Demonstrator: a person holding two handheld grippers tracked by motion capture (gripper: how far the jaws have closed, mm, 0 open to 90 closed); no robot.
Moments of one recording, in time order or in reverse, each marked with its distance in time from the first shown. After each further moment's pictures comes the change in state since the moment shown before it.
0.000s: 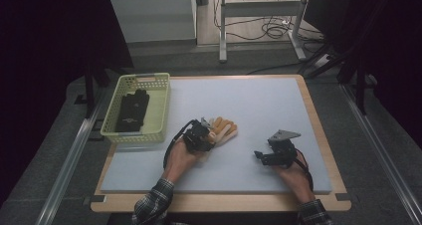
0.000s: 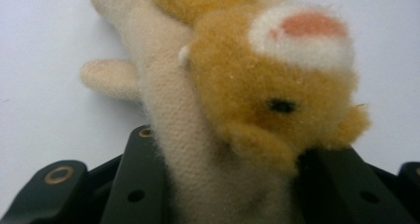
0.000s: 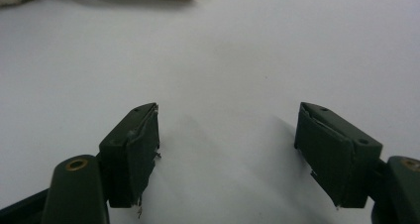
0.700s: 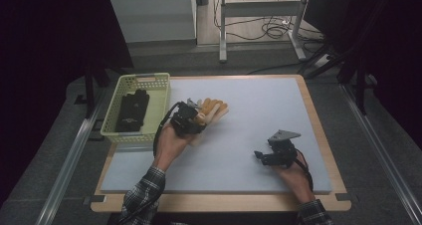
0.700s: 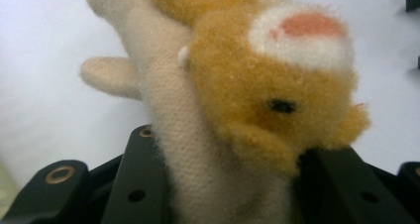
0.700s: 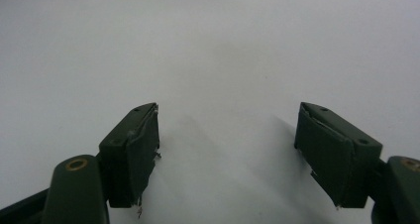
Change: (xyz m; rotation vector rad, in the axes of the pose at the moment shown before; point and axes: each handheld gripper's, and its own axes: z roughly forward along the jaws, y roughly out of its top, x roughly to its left) left arm 0.033 0.026 -0.064 -0.074 0.078 -0.075; right arm 0.000 0.000 0.000 0.000 -0.001 -0.003
